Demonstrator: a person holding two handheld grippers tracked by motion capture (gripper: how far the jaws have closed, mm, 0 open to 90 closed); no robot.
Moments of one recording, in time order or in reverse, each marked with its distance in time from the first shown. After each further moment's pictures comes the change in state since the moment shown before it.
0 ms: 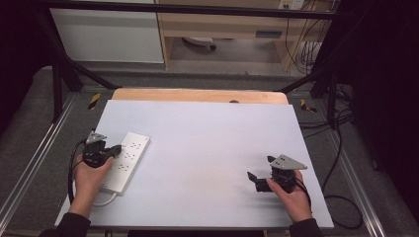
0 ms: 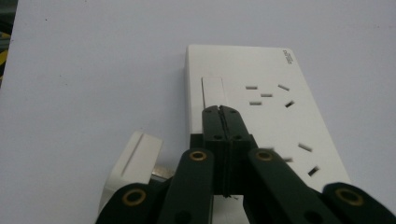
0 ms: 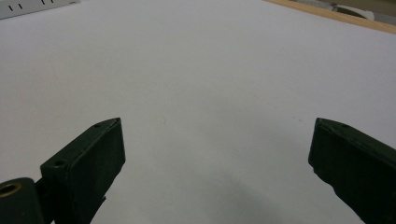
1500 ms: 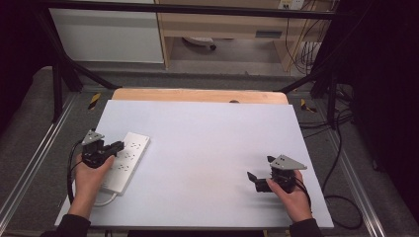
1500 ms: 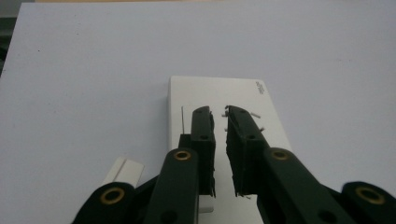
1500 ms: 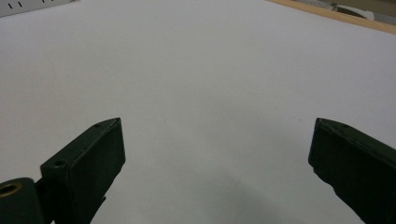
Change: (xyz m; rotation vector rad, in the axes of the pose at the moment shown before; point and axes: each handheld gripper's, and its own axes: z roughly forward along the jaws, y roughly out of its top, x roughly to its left) left arm -0.005 0.003 -0.009 -0.106 -0.047 -0.010; right arm 0.000 0.000 0.000 0.005 -0.001 -0.007
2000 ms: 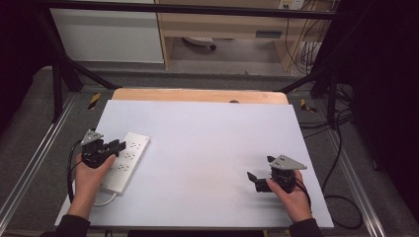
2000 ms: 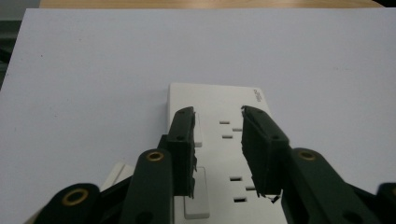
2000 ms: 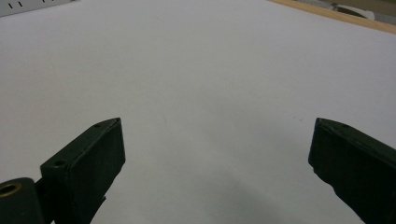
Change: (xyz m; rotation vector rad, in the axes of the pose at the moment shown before) left arm -0.003 0.002 -0.001 -0.021 0.006 -0.012; right arm 0.000 0.000 0.000 0.001 0.000 -0.001
